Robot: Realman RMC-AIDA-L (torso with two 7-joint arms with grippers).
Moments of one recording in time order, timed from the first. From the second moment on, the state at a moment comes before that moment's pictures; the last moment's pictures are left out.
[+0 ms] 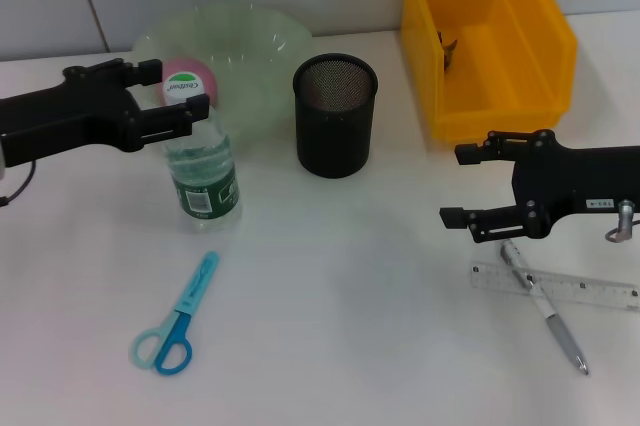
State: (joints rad) left arm -0.36 -2.06 1.15 1.11 1.72 1.20 -1.72; right arm 0.47 2.08 -0.66 -0.87 -2.09 -1.62 1.28
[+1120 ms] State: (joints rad) left arm 0.06 -2.07 1.30 1.43 1.62 1.26 -1.63; right arm 0.47 2.07 -0.65 -0.88 -2.08 -1.62 1.27
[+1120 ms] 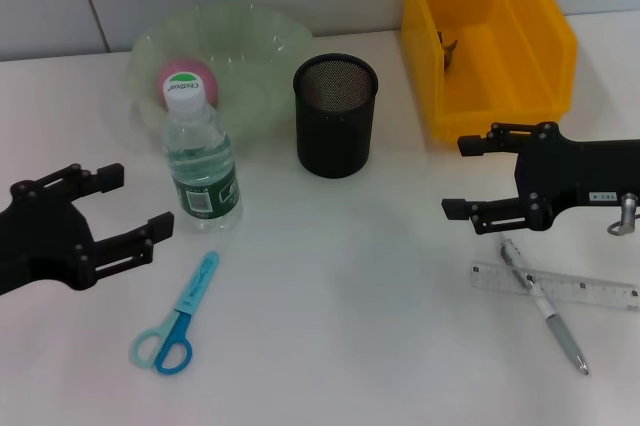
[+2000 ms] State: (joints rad) left arm 0.09 -2.07 1.31 1.44 1.62 1.26 -1.62; right arm 0.48 2.07 -0.65 -0.88 -2.08 -1.63 1.27
